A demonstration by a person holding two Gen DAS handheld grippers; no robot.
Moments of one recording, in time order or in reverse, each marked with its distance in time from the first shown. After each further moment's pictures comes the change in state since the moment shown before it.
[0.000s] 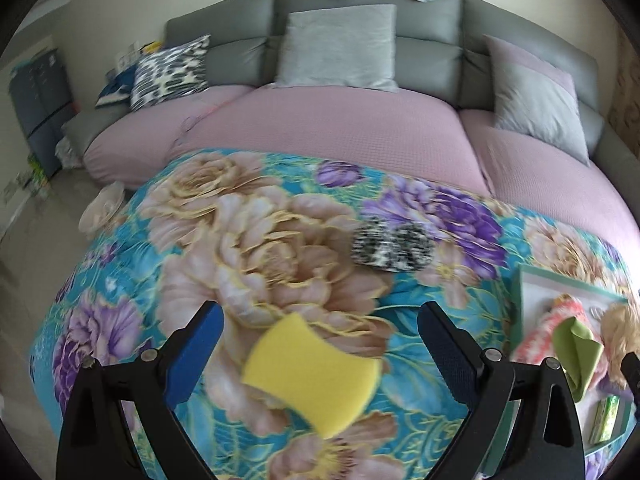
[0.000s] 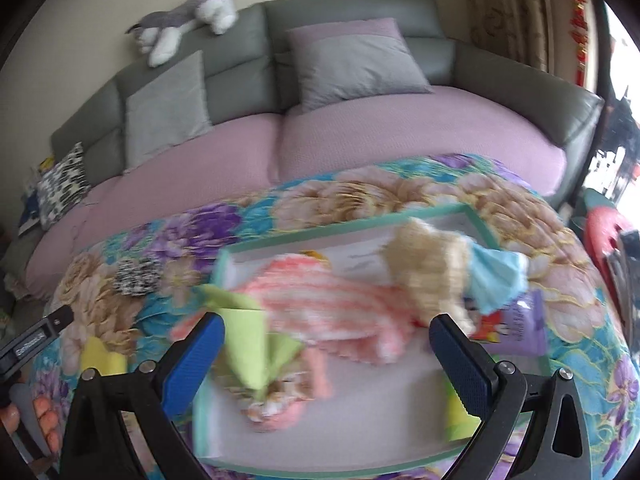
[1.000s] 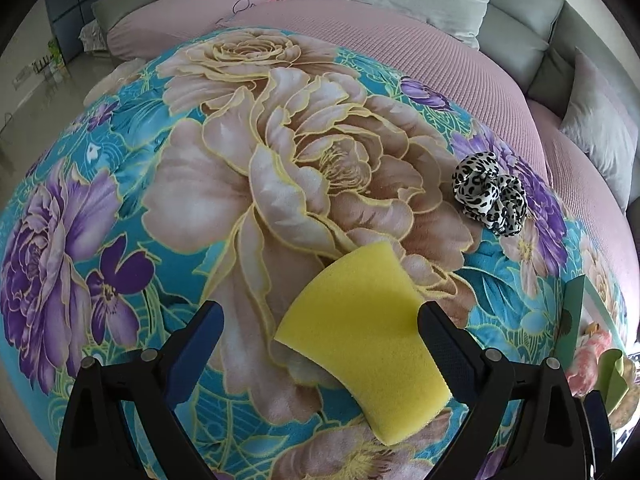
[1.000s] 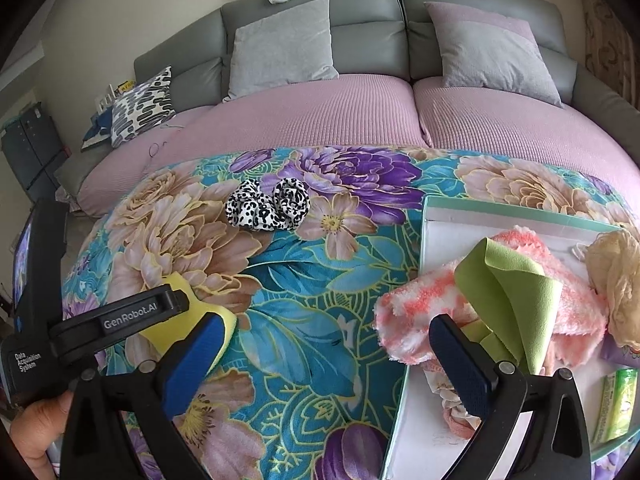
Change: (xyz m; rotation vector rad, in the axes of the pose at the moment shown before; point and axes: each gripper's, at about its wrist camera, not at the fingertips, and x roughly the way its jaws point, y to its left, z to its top) left arm 0.075 0.063 -0.044 -0.299 0.255 0.000; right arm 0.055 0.135 -0.040 -0.230 0.105 0.209
